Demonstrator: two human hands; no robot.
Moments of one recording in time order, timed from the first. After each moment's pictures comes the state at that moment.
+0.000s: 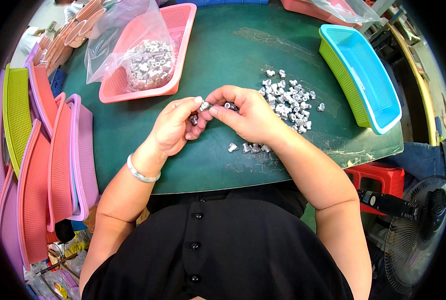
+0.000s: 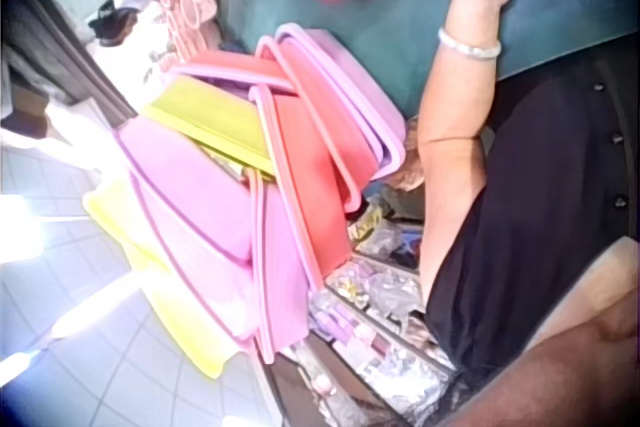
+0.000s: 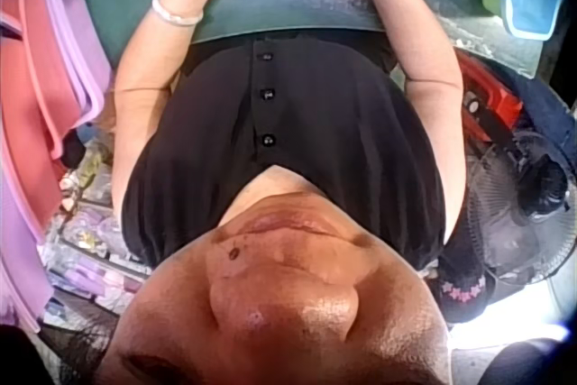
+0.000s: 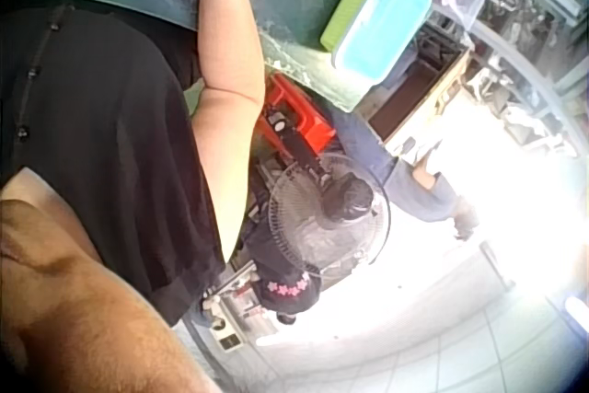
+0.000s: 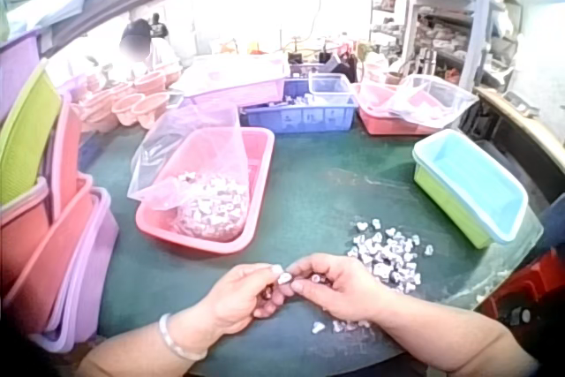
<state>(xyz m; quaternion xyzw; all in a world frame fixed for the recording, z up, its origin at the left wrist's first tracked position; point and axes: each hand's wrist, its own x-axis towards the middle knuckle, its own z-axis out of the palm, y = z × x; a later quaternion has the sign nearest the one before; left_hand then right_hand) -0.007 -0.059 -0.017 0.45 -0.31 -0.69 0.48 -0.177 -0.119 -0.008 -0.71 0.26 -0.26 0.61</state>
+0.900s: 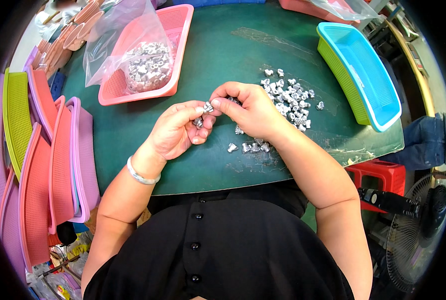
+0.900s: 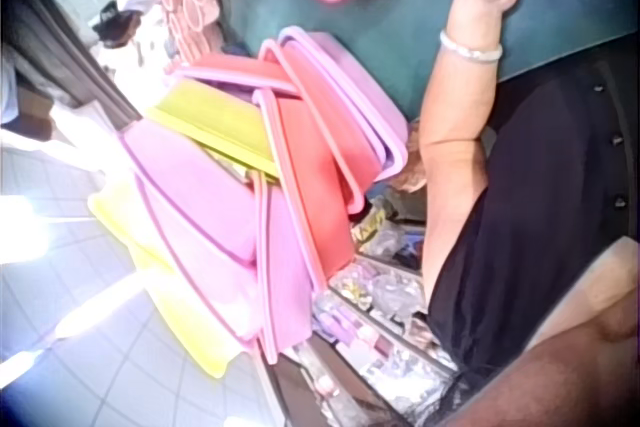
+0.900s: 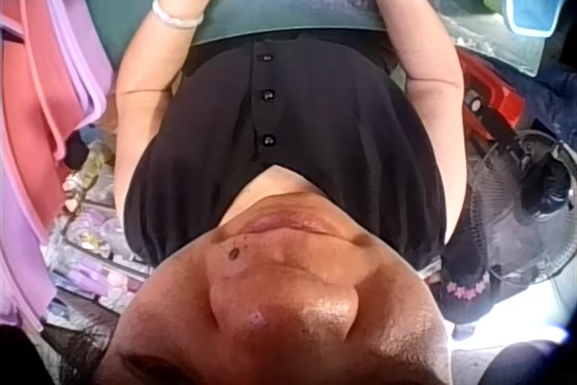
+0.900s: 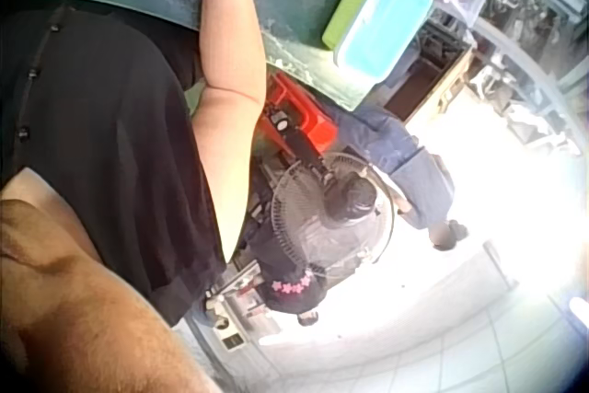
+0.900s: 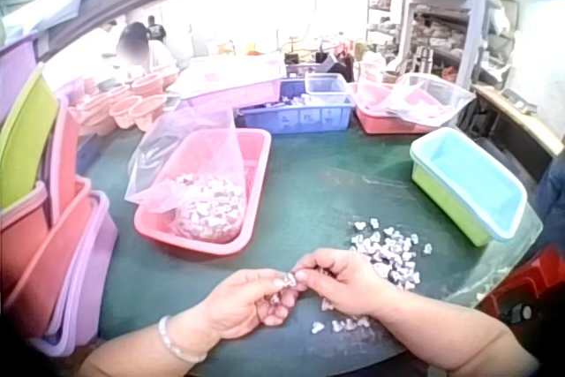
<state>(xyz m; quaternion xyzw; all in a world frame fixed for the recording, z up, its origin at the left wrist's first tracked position) -0.007 -0.056 -0.015 0.34 -0.27 -0.77 0.47 -0.179 -0.124 -0.004 -0.68 0.29 -0.27 0.61</state>
